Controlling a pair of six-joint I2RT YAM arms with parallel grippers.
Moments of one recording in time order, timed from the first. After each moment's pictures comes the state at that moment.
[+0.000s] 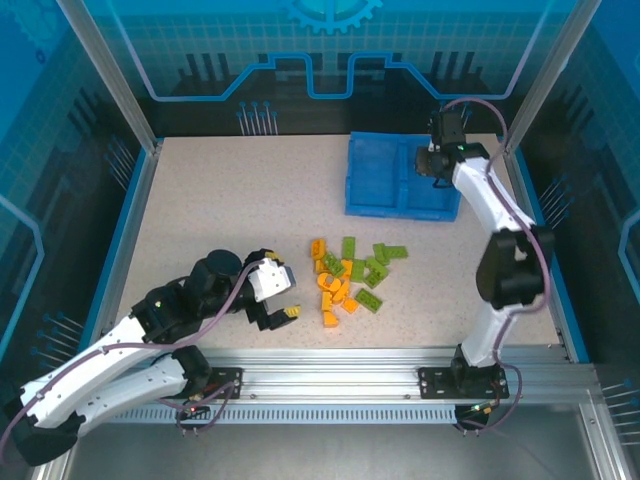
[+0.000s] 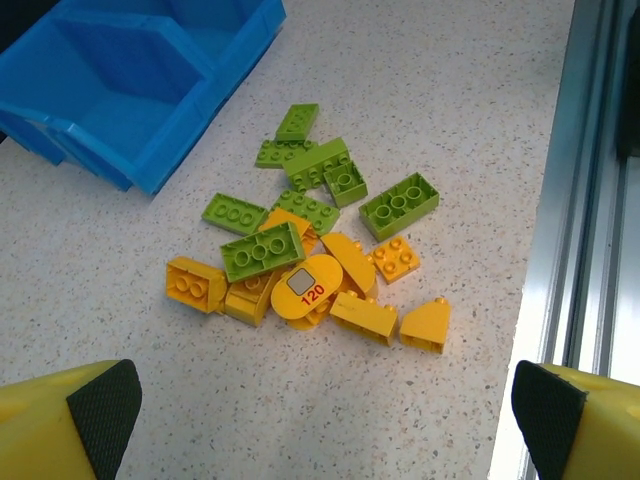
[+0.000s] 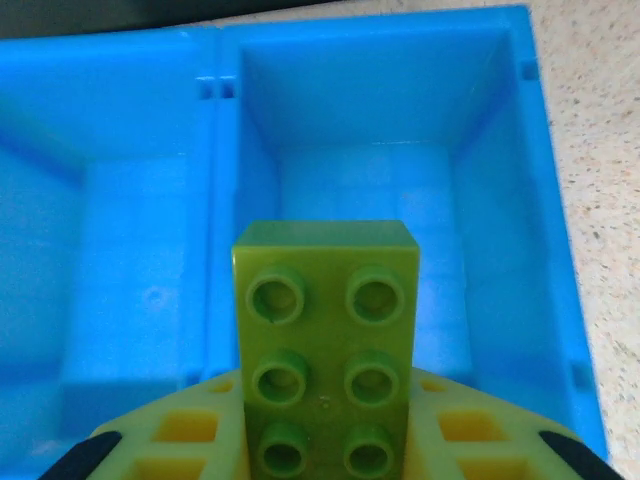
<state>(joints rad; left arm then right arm) -0.81 0.71 0.76 -0.62 0.13 0.34 0.12 1.91 1.72 -0.71 0.14 0.23</state>
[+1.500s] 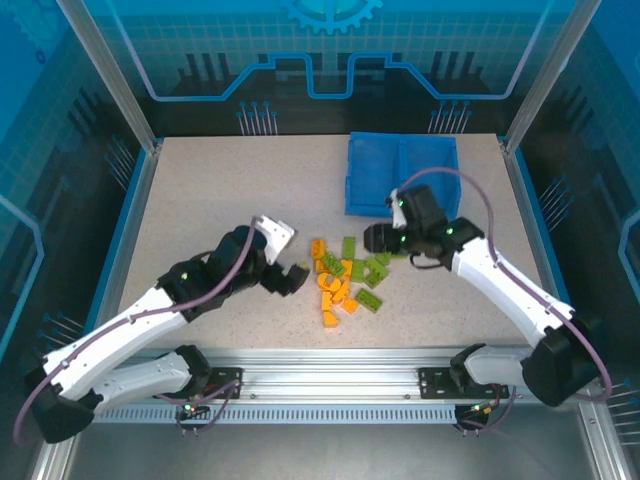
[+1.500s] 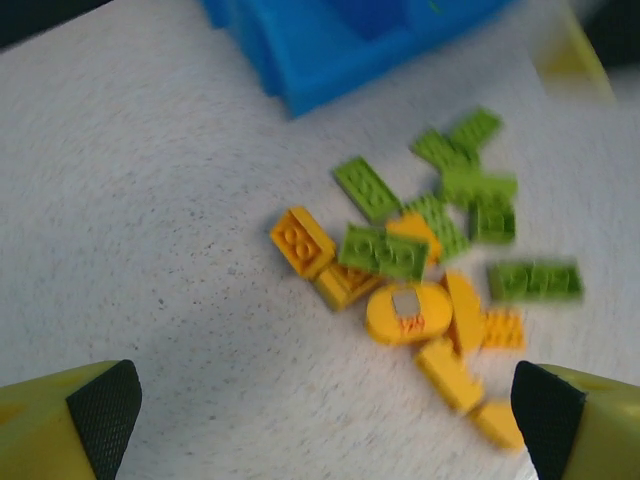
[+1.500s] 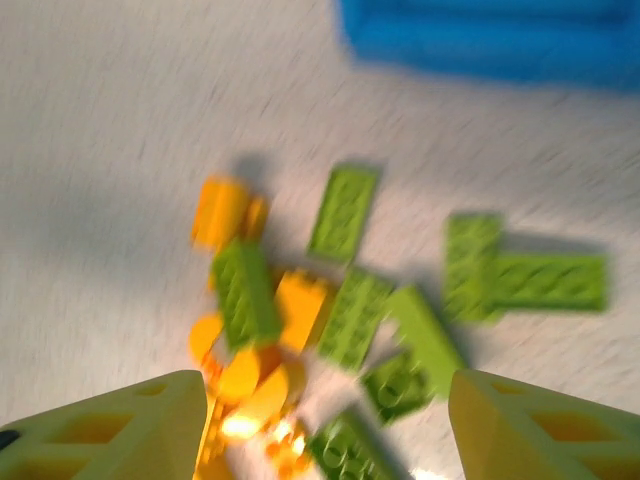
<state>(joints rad) -0.77 0.99 0.95 -0.63 -0.17 -0.18 0.52 1.24 1.01 -0.69 -0.13 0.45</state>
